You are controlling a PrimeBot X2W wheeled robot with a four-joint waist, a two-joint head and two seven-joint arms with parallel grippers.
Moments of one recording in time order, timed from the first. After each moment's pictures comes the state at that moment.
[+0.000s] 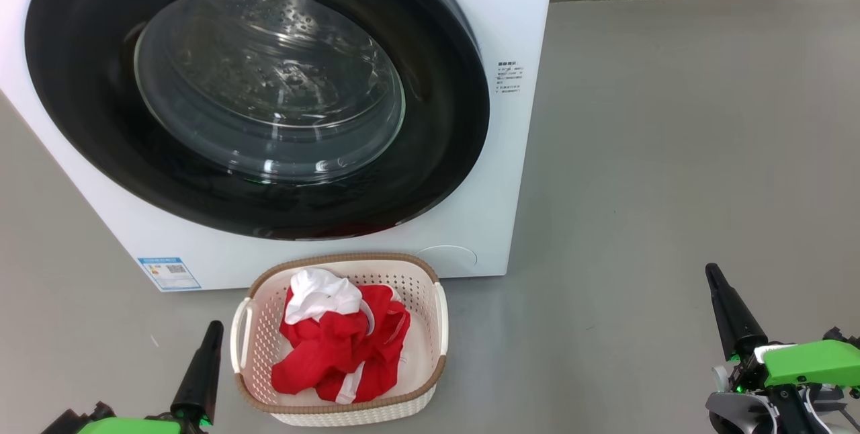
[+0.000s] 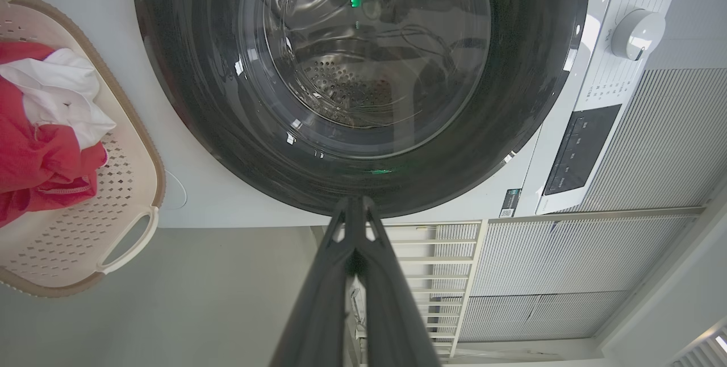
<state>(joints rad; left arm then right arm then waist) -0.07 0.04 0.08 0.27 -1.60 -0.12 0.11 -0.07 -0.04 -0.13 0.27 1.61 0.13 0.11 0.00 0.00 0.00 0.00</state>
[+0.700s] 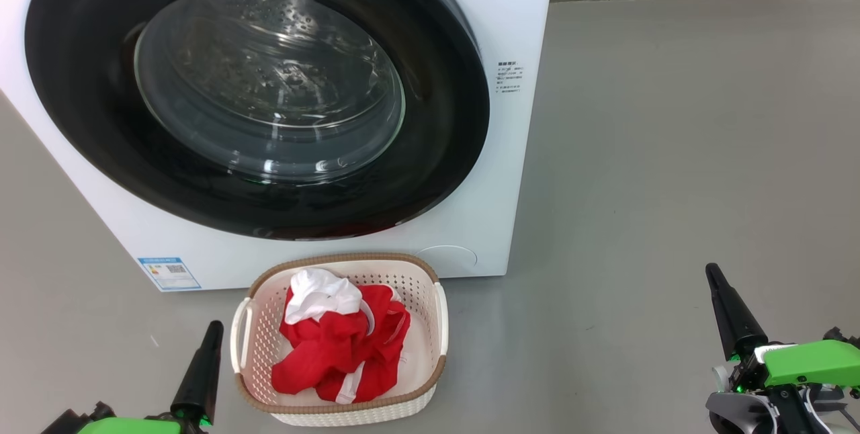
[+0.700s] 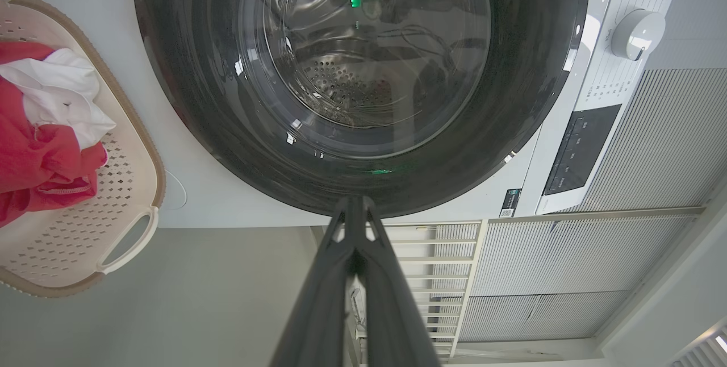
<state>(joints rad) -0.07 0.04 0.08 0.27 -1.60 -0.12 0.11 -0.07 -0.04 -0.13 0.27 1.61 0.13 0.11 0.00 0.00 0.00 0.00</state>
